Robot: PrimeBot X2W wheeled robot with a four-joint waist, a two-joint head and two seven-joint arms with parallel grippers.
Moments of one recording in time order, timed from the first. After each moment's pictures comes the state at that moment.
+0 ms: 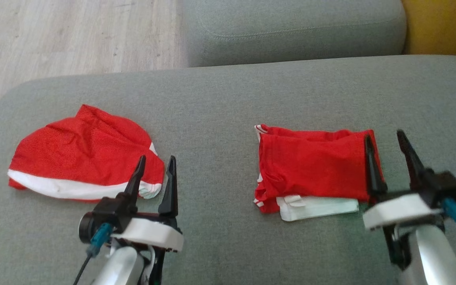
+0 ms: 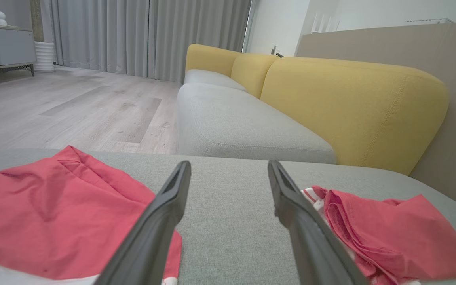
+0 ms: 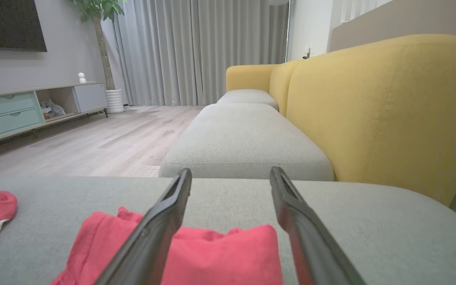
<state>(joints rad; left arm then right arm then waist) -0.21 0.11 -0.44 0.35 -0.45 0.07 -0.25 -0.17 -0.05 -0.01 0.33 0.03 0.13 -0.25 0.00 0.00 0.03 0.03</state>
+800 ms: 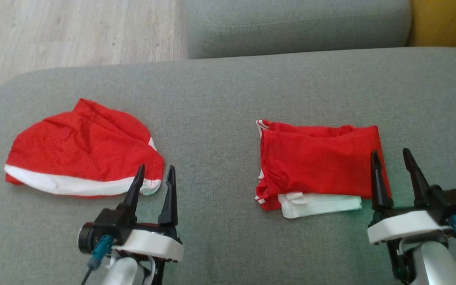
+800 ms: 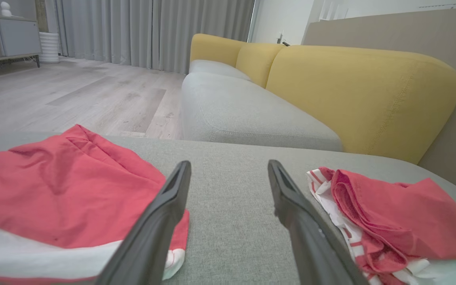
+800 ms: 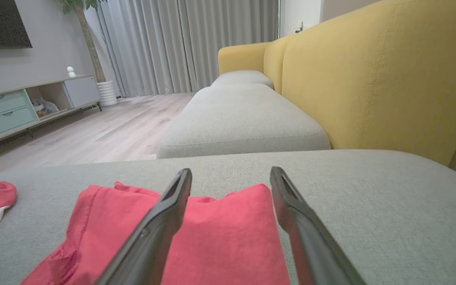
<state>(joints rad) -0.14 0.07 -0.35 0.33 -0.36 0.02 -0.25 -0.07 -0.05 -0.03 0.28 0.09 0.13 -0.25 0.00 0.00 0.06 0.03</state>
